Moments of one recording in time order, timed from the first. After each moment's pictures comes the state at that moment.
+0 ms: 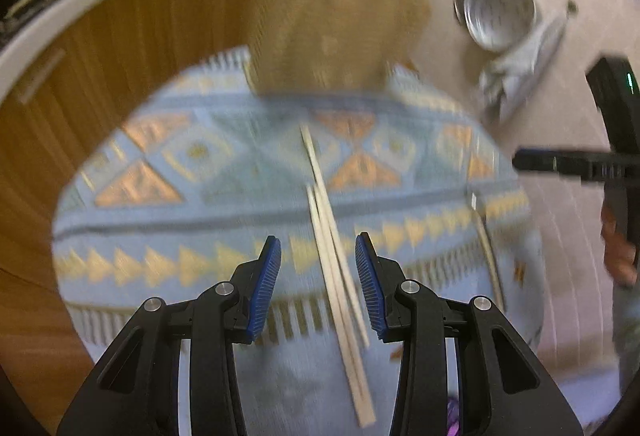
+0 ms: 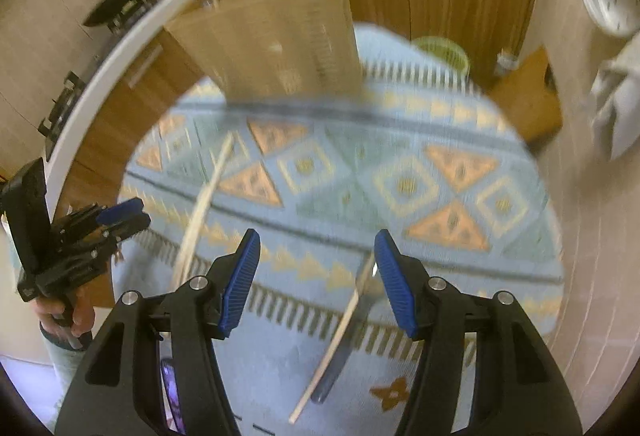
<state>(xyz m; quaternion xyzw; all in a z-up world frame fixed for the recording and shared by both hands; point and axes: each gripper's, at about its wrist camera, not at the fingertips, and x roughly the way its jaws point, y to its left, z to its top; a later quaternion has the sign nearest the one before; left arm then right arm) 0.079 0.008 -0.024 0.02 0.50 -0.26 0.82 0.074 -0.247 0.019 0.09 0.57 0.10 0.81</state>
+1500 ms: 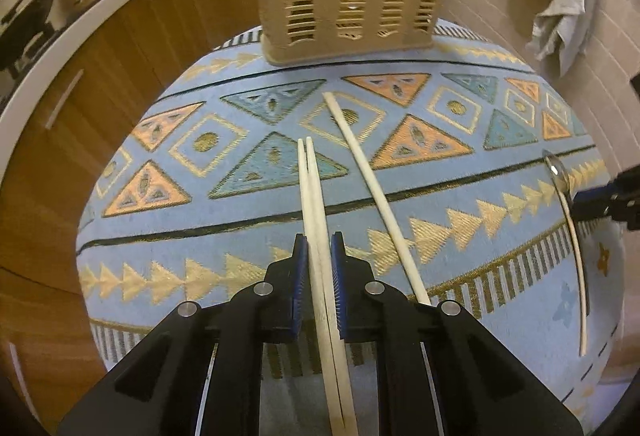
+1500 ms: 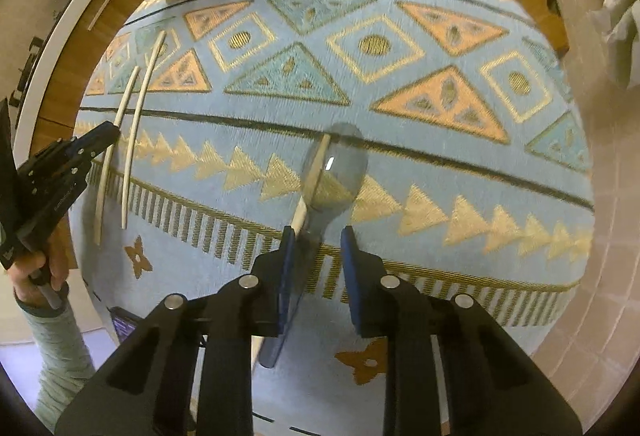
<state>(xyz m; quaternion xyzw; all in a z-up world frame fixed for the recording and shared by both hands) 0.103 -0.026 -0.056 0.12 0.50 -0.16 0.84 0.058 -0.263 -0.053 0.09 0.66 0.09 0.74</state>
